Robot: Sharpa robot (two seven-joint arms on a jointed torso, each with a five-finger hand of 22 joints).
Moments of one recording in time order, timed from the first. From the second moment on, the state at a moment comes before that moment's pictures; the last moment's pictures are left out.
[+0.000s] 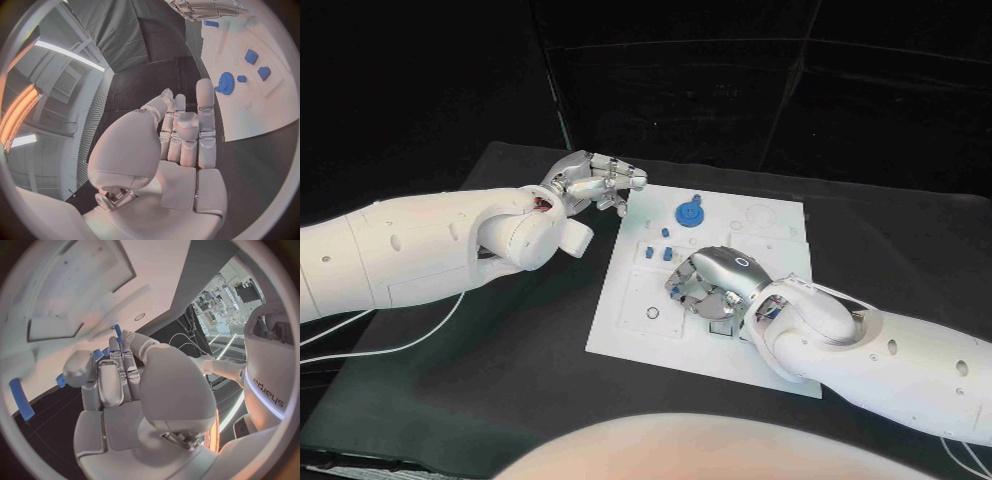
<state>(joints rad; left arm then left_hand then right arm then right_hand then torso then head) 1.25 -0.93 -0.14 1.56 -0.09 -0.31 0.30 1.36 -0.05 0.25 -0.06 0.05 1.09 0.12 0.24 0.10 1.16 0.05 0.36 0.16 1.36 -0.02 1.19 0.79 0.17 1.28 0.08 0.58 0.76 0.99 -0.67 -0.08 1.66 -1.62 -0.46 -0.14 1.43 -0.13 0.52 -0.05 0.18 1.14 0.14 0.08 0.07 1.19 0.07 0.21 0.11 1.47 -0.01 1.33 1.17 0.12 1.33 0.09 1.26 0.99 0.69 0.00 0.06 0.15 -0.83</state>
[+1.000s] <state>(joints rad) 1.25 -0.93 -0.14 1.56 -0.09 -0.31 0.29 1.36 -0.05 0.25 -0.06 0.05 1.09 0.12 0.24 0.10 1.16 0.05 0.36 0.16 1.36 -0.02 1.19 0.79 0.17 1.28 0.08 0.58 0.76 0.99 -0.68 -0.08 1.67 -1.63 -0.46 -0.14 1.43 -0.13 0.52 -0.05 0.19 1.14 0.14 0.08 0.07 1.19 0.07 0.21 0.11 1.47 -0.01 1.33 1.17 0.12 1.33 0.09 1.26 0.99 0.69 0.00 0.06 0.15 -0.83</state>
